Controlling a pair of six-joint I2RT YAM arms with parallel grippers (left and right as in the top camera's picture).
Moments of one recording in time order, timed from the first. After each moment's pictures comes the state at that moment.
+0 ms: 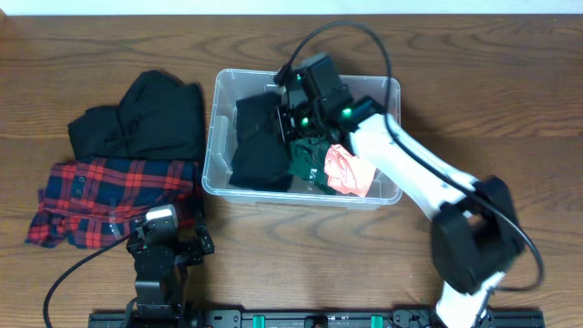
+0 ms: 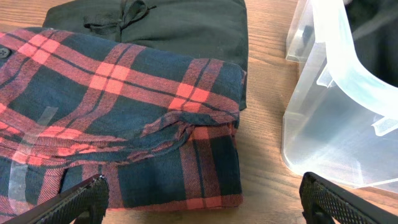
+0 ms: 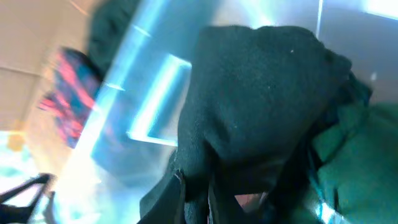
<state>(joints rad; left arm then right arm) -0.07 0.01 0.17 -0.68 -0.19 -0.16 0.60 1.95 1.49 -0.44 -0.46 0.41</state>
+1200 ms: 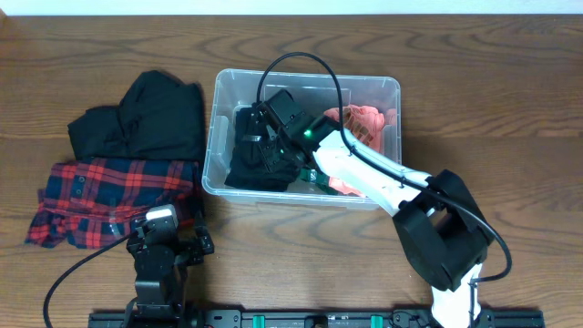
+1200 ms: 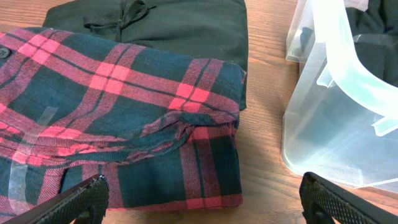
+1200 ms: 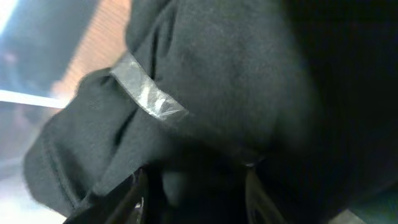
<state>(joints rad) -0.07 0.01 0.17 -0.68 -0.19 -0.16 0.74 2.03 1.50 -0.55 -0.10 0.28</state>
